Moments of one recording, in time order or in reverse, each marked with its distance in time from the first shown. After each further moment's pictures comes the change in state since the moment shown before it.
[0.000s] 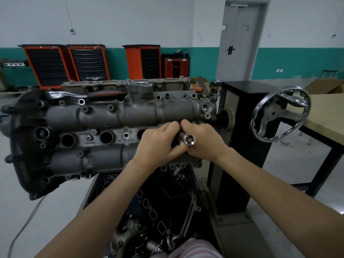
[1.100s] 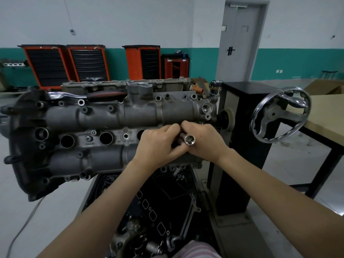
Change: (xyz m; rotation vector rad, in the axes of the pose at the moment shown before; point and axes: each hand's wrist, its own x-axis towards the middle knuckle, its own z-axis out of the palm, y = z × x) left_hand 0.000 0.000 0.000 0.037 -0.012 -0.004; right_hand -0.001 0.003 0.002 -0.003 0.041 0.011
